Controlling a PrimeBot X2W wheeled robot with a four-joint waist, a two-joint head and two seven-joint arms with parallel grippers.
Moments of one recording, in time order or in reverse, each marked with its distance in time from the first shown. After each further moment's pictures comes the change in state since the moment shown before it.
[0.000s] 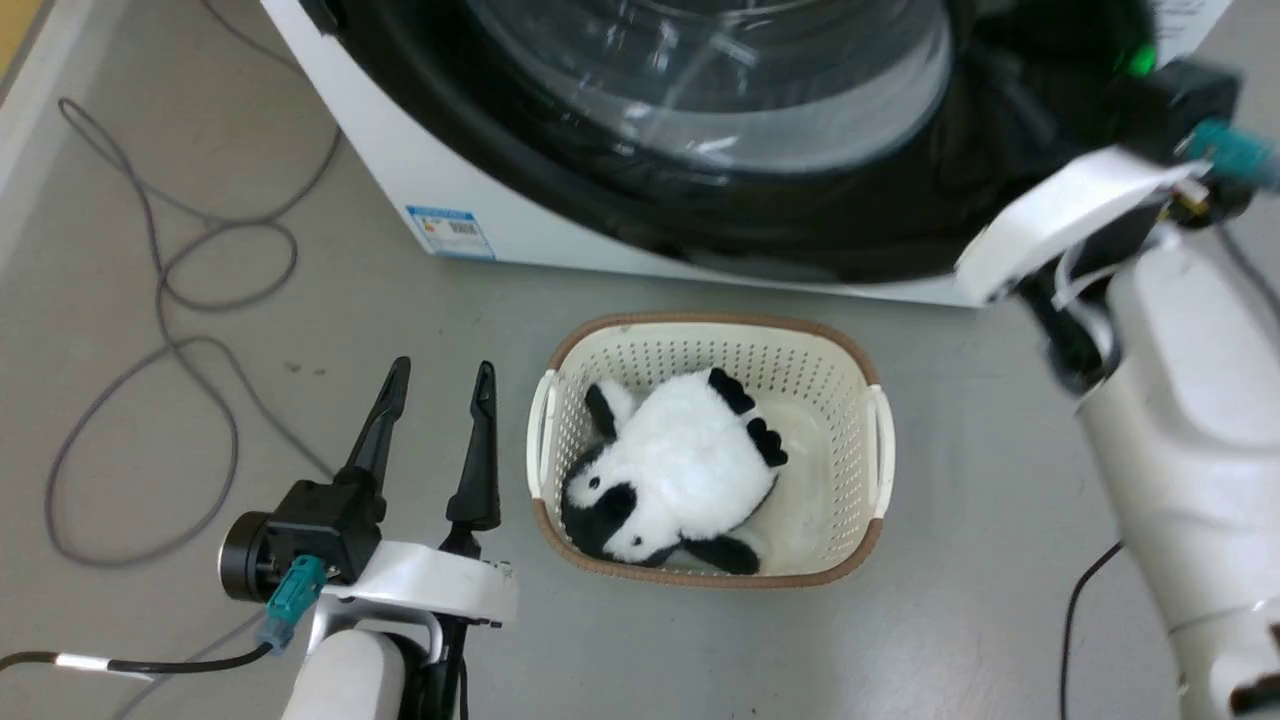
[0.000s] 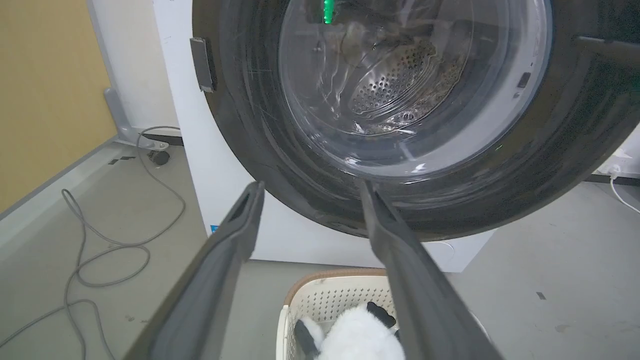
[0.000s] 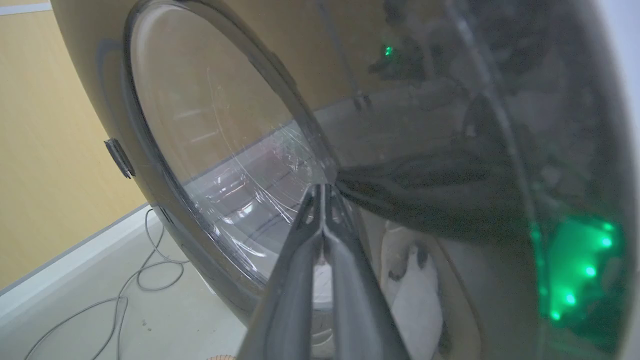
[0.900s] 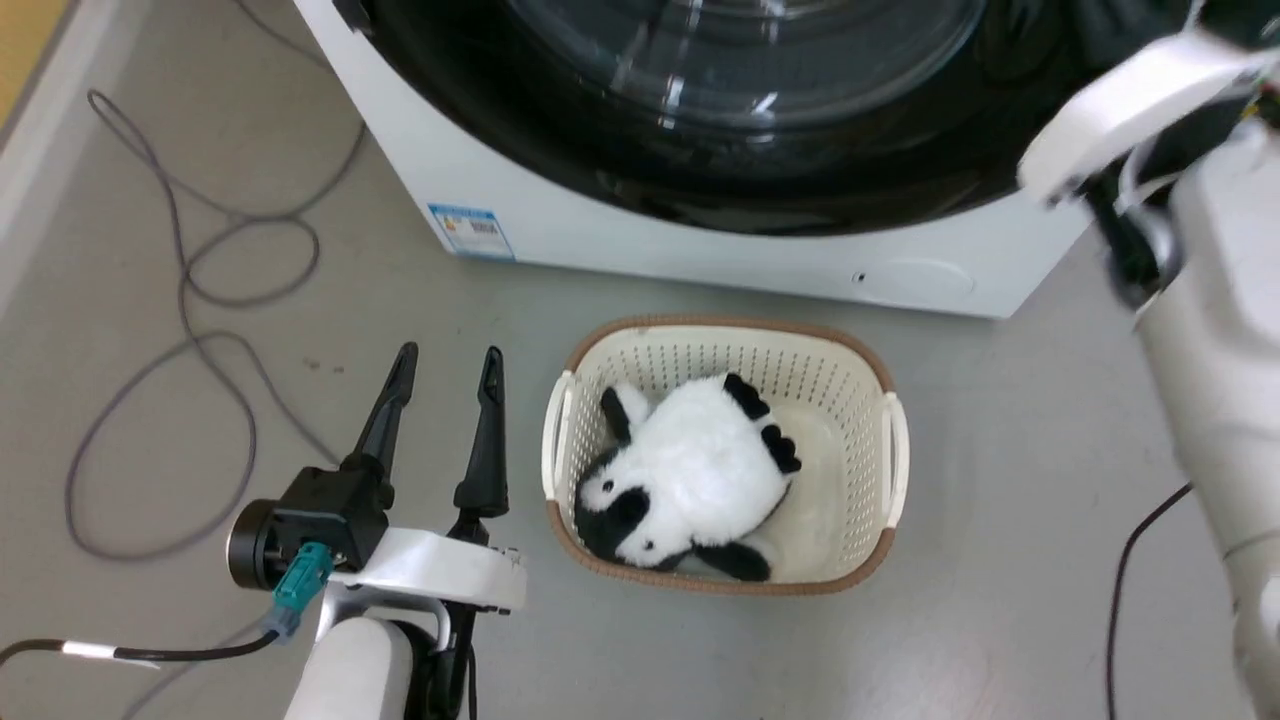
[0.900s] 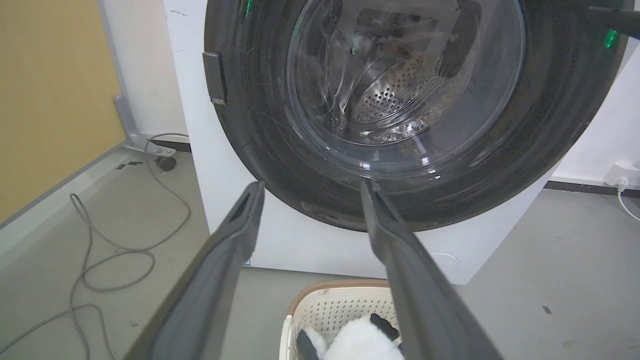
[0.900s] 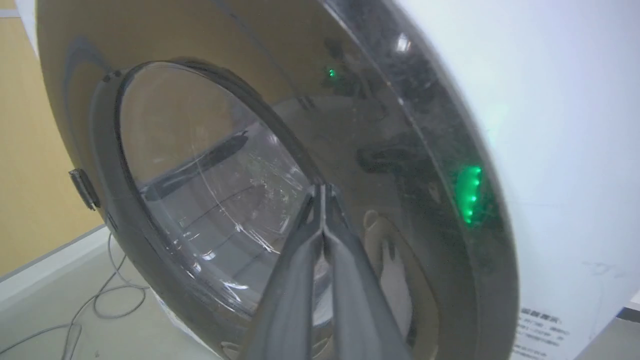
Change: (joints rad) left arm -0.027 -0.012 -0.009 0.008 -0.005 0.008 0.000; right arm -0.197 -0.062 0.058 0.178 0.007 -0.001 -0.068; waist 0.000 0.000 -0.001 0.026
